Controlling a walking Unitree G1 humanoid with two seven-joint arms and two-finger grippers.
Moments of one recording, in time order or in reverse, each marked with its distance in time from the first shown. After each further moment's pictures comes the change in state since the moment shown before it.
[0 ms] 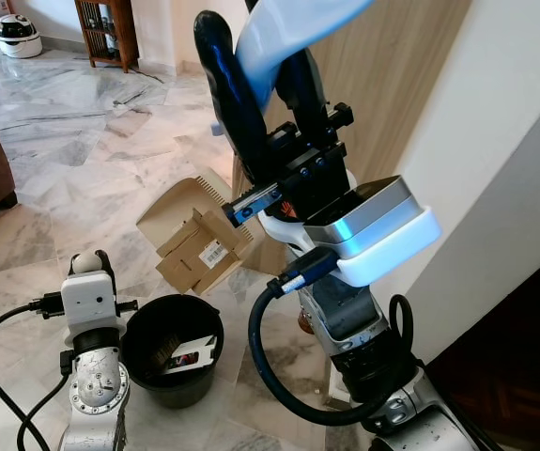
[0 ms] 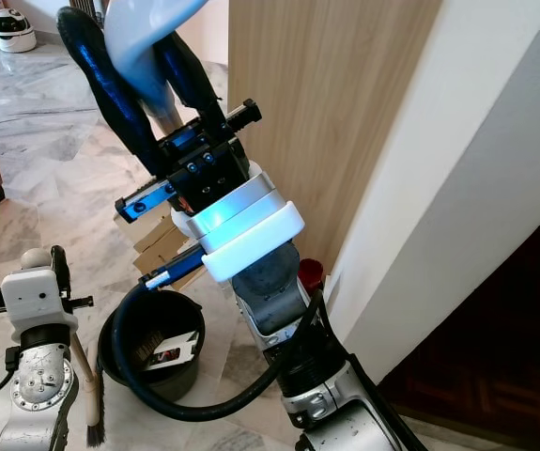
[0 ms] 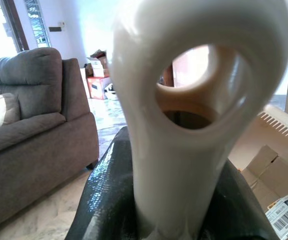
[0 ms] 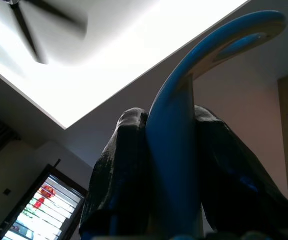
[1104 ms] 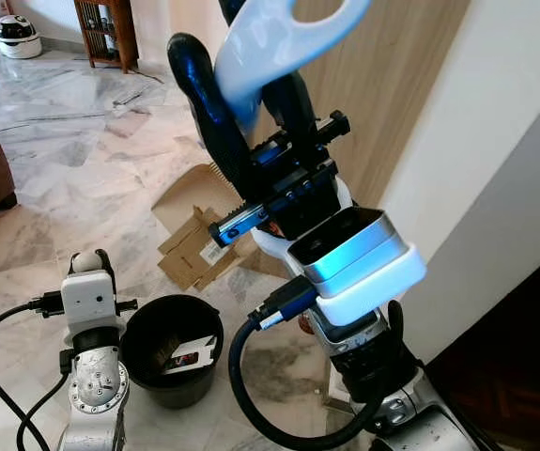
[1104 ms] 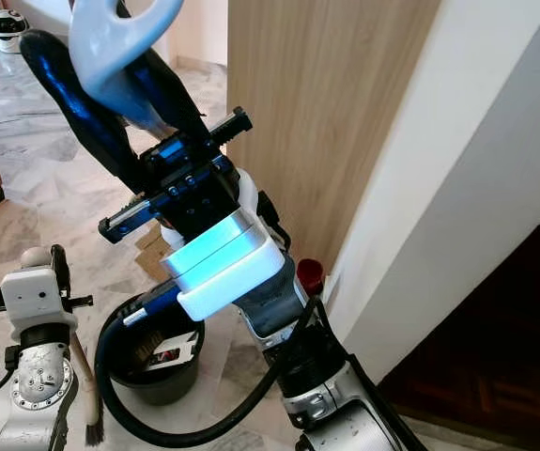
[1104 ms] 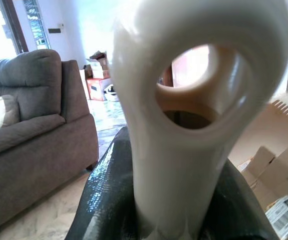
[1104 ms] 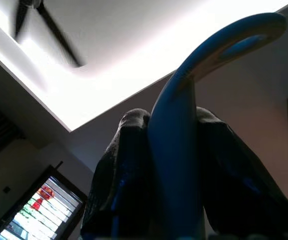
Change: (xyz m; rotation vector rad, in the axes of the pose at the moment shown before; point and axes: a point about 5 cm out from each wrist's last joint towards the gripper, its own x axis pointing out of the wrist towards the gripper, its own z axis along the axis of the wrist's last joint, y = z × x) left arm 0.001 0.000 0.001 0.002 -0.004 -0.003; right arm 0.001 0.007 0.004 -0.048 -0.036 0.044
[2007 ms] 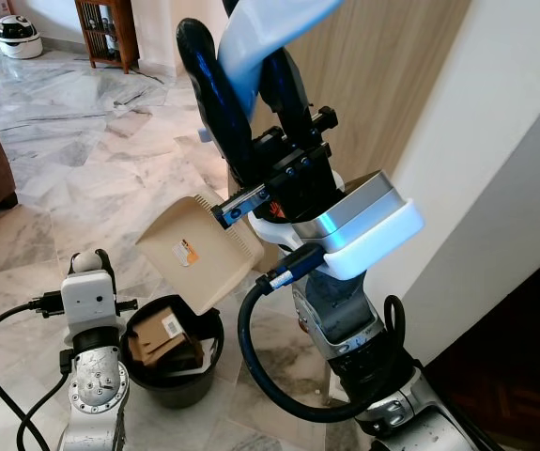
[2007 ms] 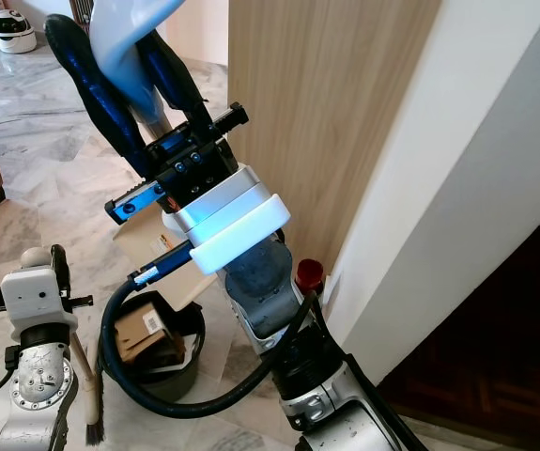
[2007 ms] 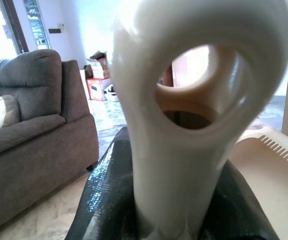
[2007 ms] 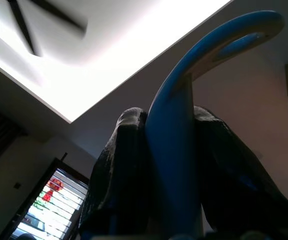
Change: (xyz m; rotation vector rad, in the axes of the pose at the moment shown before) left arm 0.000 0.000 0.000 0.000 0.000 0.000; right arm -0.001 -0.001 -0.008 0.085 0.079 -0.034
